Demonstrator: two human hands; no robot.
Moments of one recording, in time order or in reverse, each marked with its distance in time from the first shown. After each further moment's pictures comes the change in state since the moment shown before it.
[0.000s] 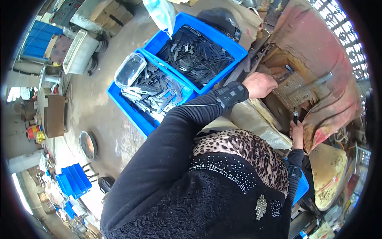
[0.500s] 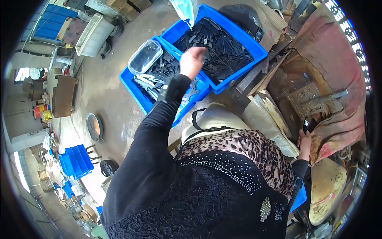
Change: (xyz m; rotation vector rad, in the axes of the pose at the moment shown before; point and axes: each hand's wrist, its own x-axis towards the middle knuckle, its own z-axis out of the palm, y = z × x) left_hand -0.186 -0.108 -0.140 0.160 0.529 -0.745; right_hand 0.007 0.006 -0.004 0.077 -0.009 0.046
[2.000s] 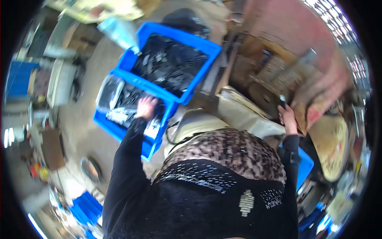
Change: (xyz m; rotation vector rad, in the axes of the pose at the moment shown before) left_hand -0.086 -0.107 -0.025 0.690 -0.660 0.449; right_hand -0.011 0.000 -0.001 0.051 -0.026 0.045
